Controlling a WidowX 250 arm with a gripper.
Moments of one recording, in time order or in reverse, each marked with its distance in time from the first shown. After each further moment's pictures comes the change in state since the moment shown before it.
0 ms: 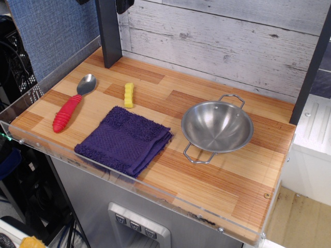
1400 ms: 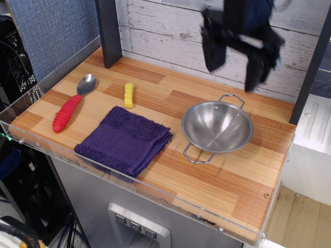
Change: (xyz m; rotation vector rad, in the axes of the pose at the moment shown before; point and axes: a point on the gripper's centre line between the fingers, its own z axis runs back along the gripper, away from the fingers) arm -0.010 -0.184 -0.052 -0.133 -0.096 -0.468
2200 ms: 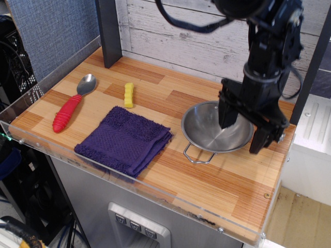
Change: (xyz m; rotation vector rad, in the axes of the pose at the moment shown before) arm -0.004 -0.018 -0.092 0.047 0.102 -0.067
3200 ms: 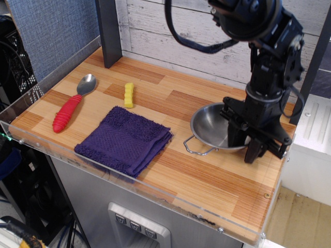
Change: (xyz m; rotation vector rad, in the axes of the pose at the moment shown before) arm -0.003 -0.011 -0.011 -0.037 0.002 0.027
